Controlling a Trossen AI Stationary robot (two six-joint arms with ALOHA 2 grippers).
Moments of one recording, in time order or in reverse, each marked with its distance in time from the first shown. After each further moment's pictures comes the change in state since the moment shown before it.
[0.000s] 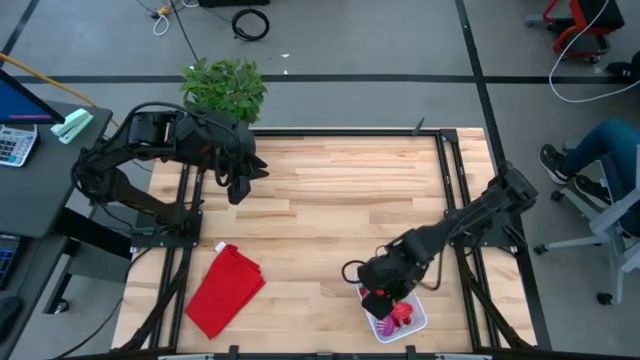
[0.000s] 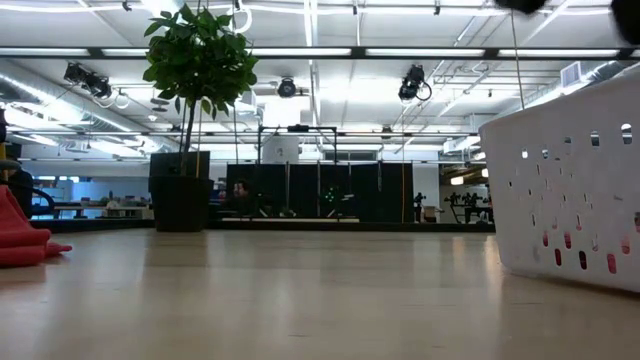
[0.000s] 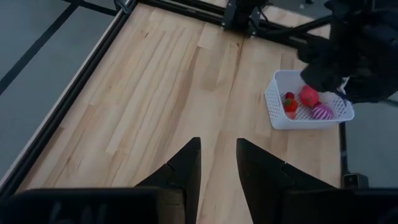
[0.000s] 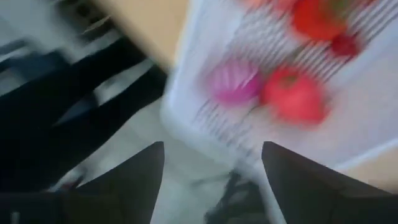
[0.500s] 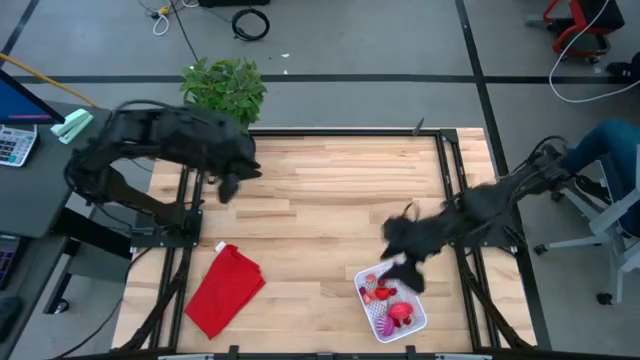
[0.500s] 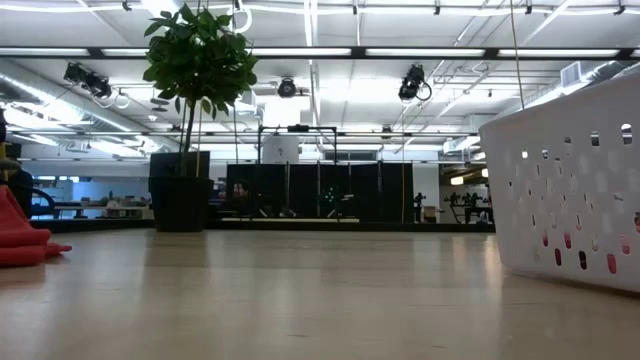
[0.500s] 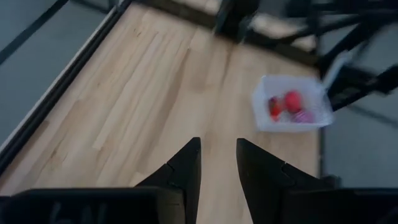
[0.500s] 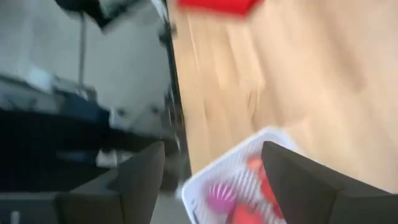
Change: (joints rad) left arm -0.011 -0.035 0.014 -0.021 0.032 -0.067; right arm -0.022 -0.329 0.105 -0.007 0.430 -0.541
